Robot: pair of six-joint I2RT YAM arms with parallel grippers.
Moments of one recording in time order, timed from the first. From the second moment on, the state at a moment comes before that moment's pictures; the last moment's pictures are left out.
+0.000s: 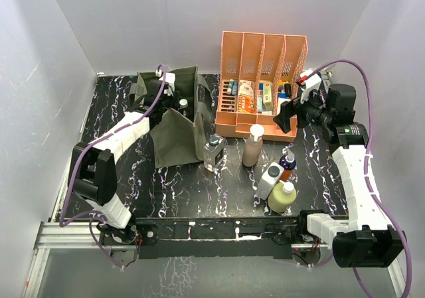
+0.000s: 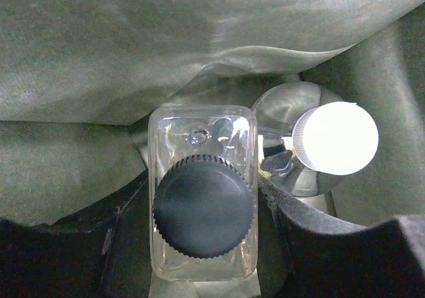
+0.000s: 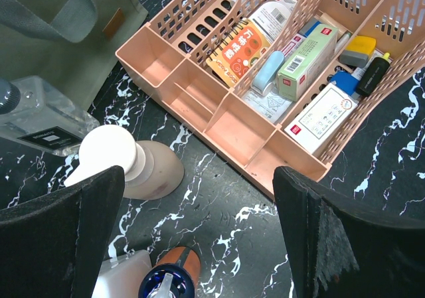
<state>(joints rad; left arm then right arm) -0.36 1.65 1.24 -0.27 -0.18 -0.07 -0.02 1.07 1.17 -0.58 -0.55 -0.28</state>
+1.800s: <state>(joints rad) -0.36 1.48 1.22 -0.15 -0.12 0.00 -0.02 1.06 1.17 -0.58 -0.55 -0.28</state>
